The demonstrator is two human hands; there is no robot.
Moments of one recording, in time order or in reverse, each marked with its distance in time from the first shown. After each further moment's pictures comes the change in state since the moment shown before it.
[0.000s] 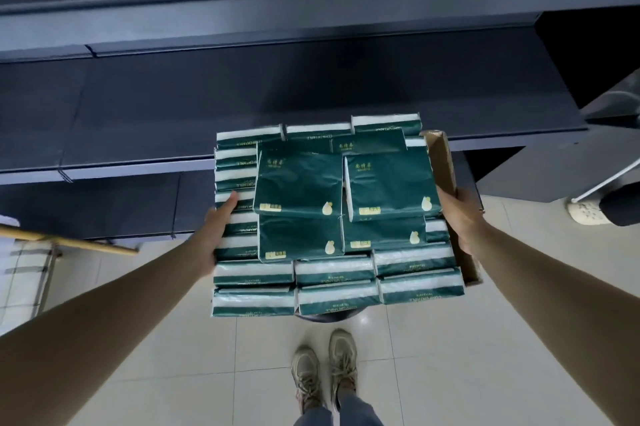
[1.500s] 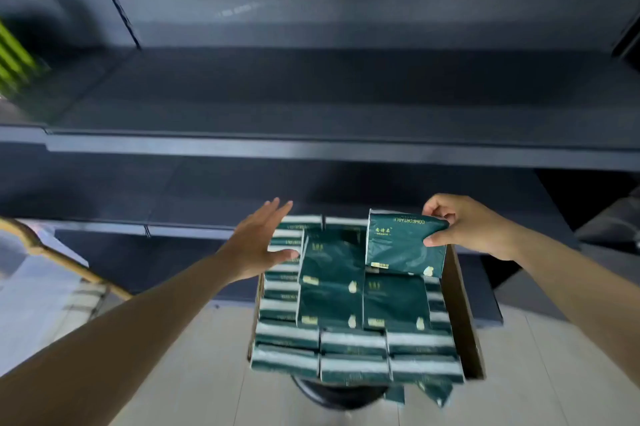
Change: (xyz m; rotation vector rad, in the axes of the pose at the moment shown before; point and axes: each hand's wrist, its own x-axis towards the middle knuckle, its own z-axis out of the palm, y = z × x) left_hand -0.130 0.101 -0.015 1.157 0.156 0.997; right_hand -0.110 -0.193 -0.032 -0.645 -0.465 -0.568
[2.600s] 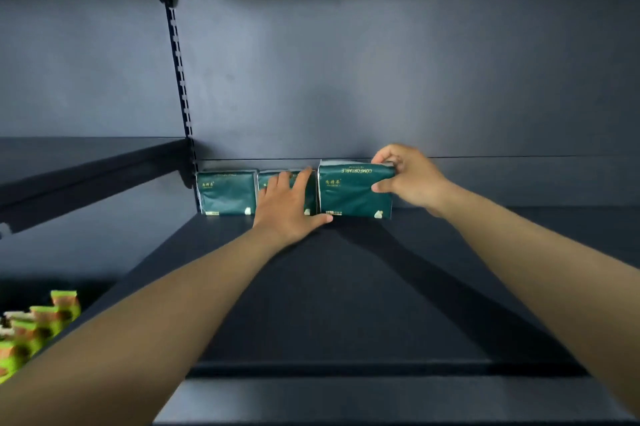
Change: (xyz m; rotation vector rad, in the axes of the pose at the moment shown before) left_hand 0.264 -0.127 -0.462 0.224 0.748 0.104; right_hand 0.281 -0.507 -0.105 0.088 0.601 -0.558
